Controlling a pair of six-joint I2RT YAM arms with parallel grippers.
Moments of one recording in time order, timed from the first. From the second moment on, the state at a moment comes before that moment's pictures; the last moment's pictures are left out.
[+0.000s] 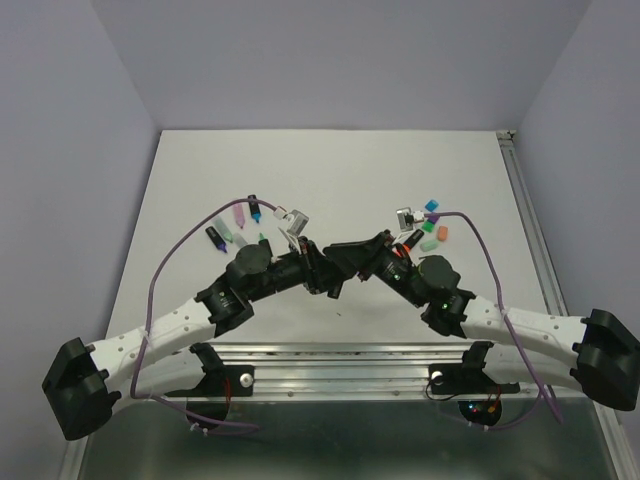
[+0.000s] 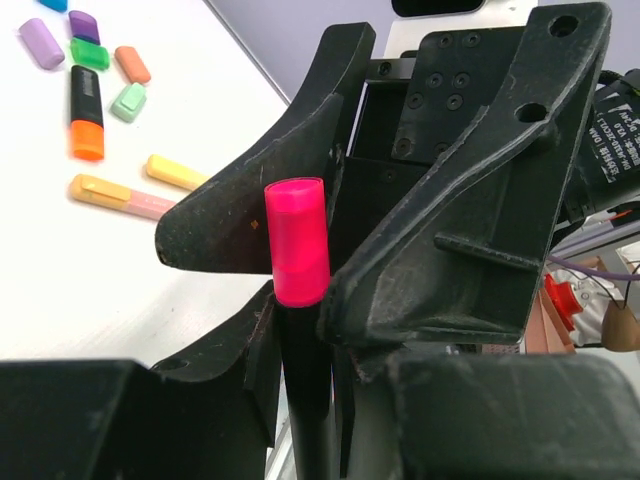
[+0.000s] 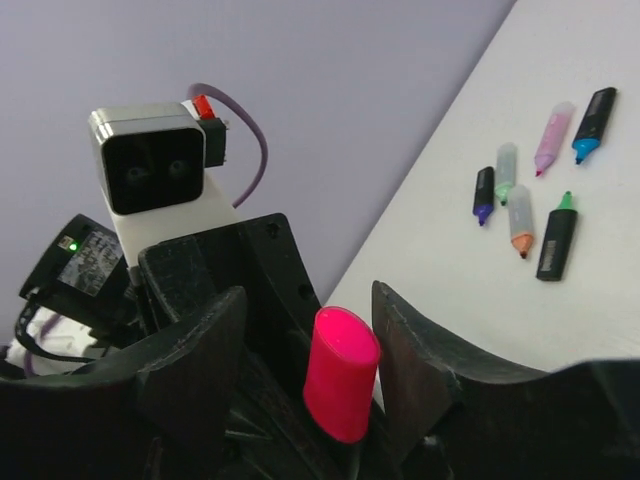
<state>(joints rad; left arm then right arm) -0.90 0.92 0.54 0.34 0.26 -0.77 1.00 1.07 0.51 0.76 0.13 0.91</state>
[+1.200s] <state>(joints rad) -0.90 0.79 0.30 0.46 0.29 -0.91 0.45 1.42 0.74 0.60 0.21 0.84</state>
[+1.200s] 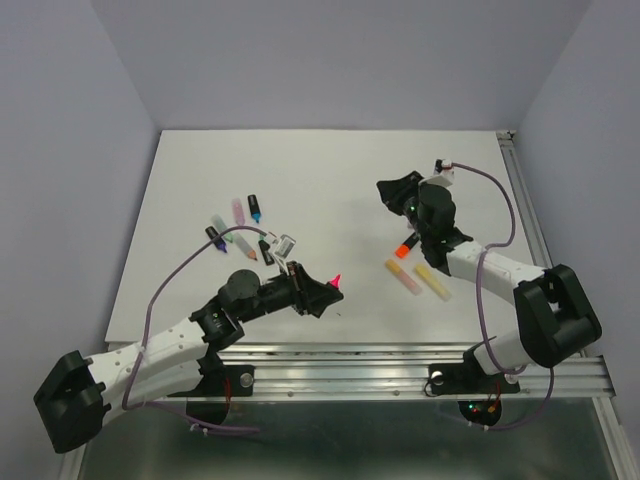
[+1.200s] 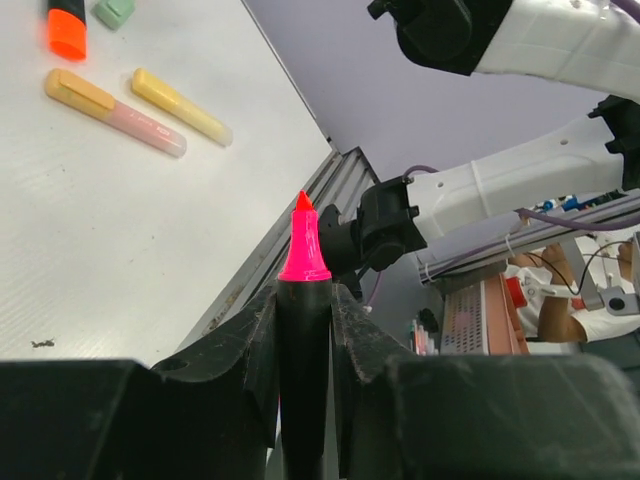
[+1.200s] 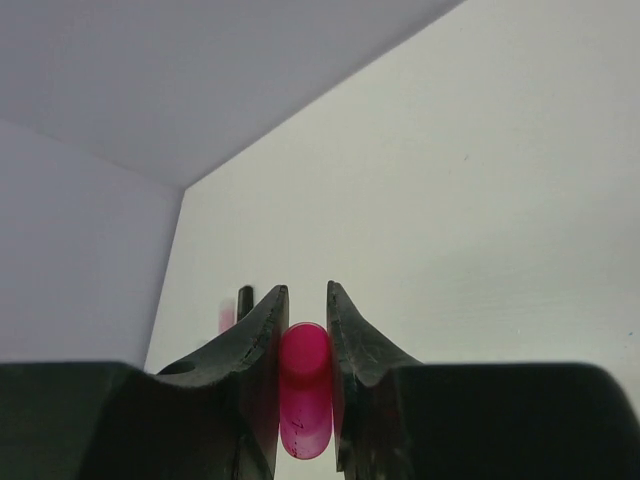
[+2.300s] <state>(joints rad) -0.39 1.44 0.87 -0.28 -0.21 -0.69 0.23 1.66 0.85 0.09 0.34 0.63</state>
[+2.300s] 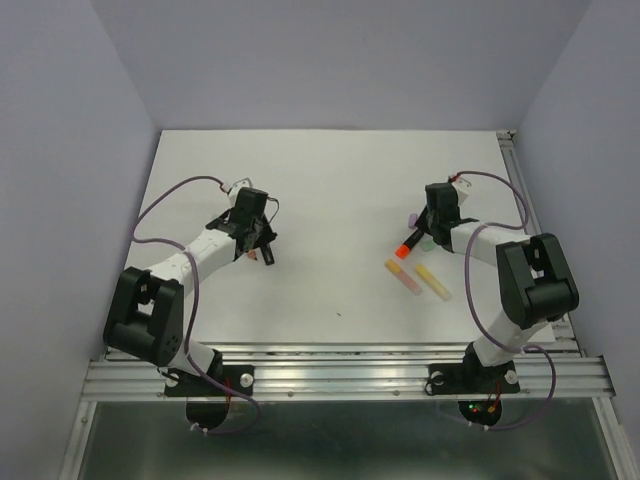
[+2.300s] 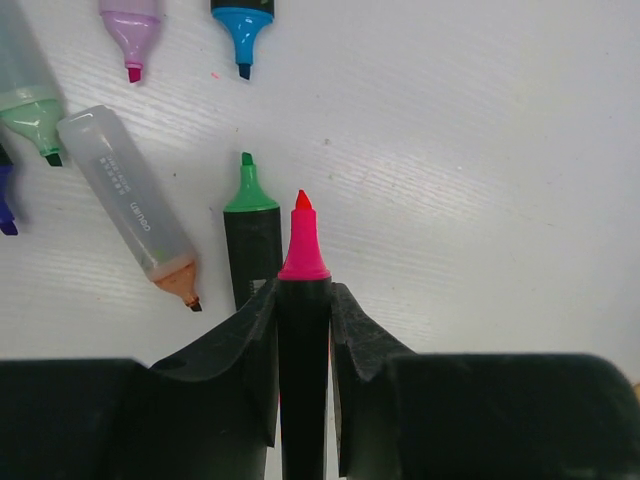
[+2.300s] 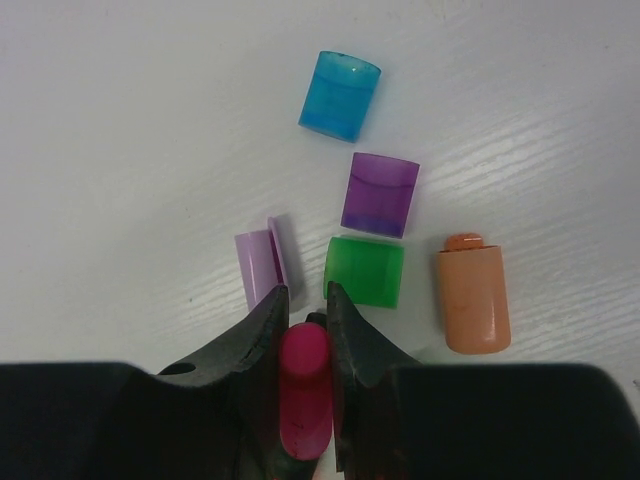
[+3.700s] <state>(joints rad) -0.30 1.31 0.82 -0.29 -0.10 -0.67 0.46 1.54 0.87 -0.24 0.39 0.81</state>
